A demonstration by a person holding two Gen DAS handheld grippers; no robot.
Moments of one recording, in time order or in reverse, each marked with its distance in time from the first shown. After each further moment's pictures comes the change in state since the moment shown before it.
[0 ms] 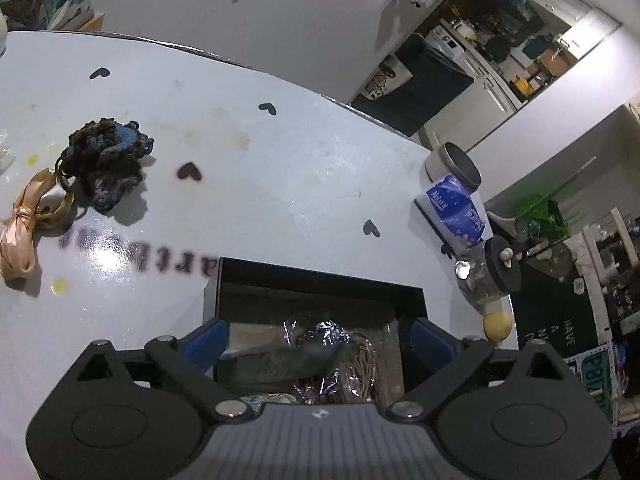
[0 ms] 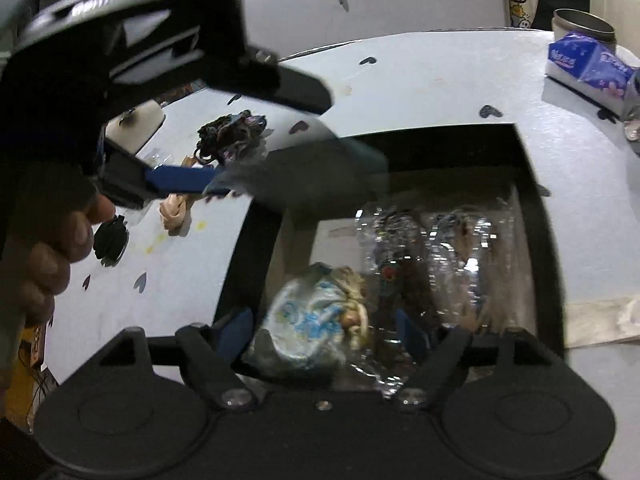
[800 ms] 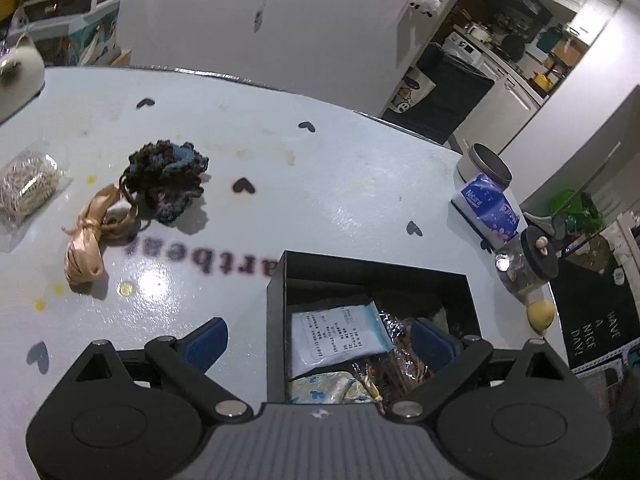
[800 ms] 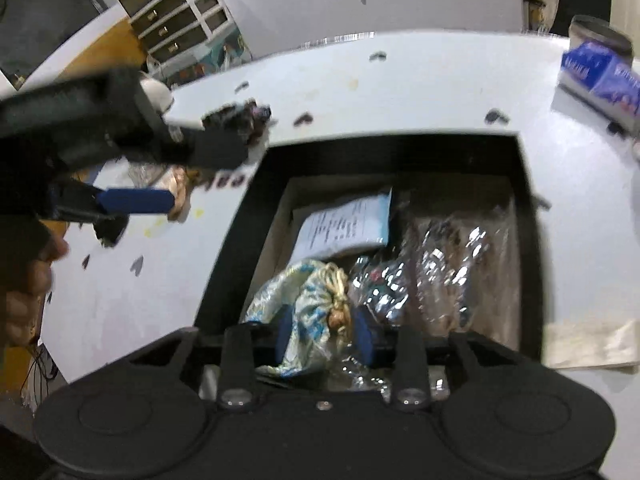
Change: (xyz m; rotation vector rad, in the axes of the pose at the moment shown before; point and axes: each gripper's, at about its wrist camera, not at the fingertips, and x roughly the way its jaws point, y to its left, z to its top) left arm -0.029 0.007 -0.023 0.088 -0.070 0.145; right arm -0.005 -0.011 0.010 -0.072 0.024 0.024
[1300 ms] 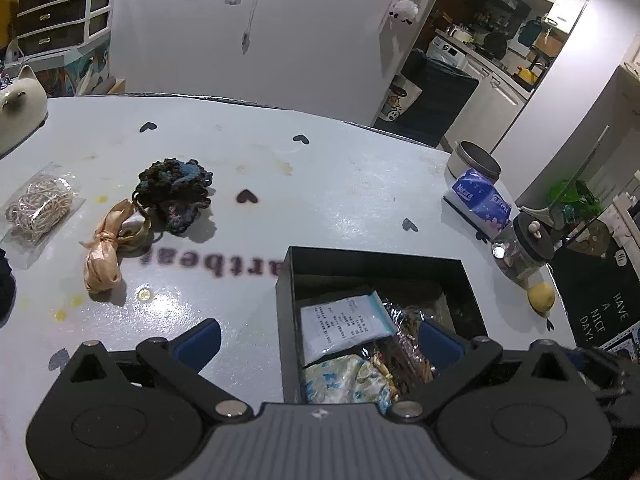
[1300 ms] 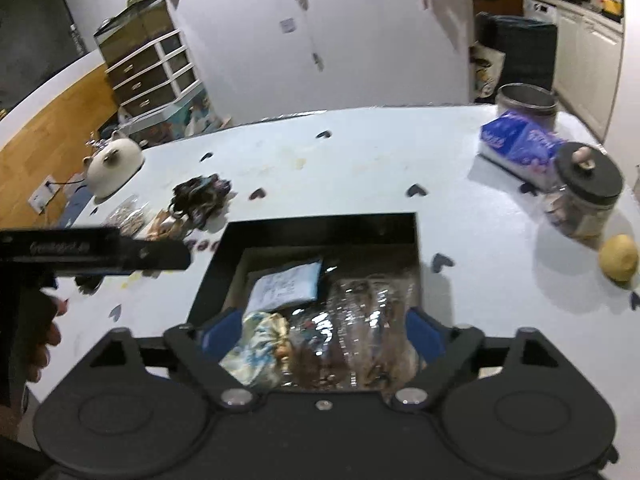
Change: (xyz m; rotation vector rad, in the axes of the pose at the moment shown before) left arm -0.024 0.001 -0.021 0.069 -0.053 0.007; right arm -0.069 -0.010 0.003 0.010 -0.180 -0.157
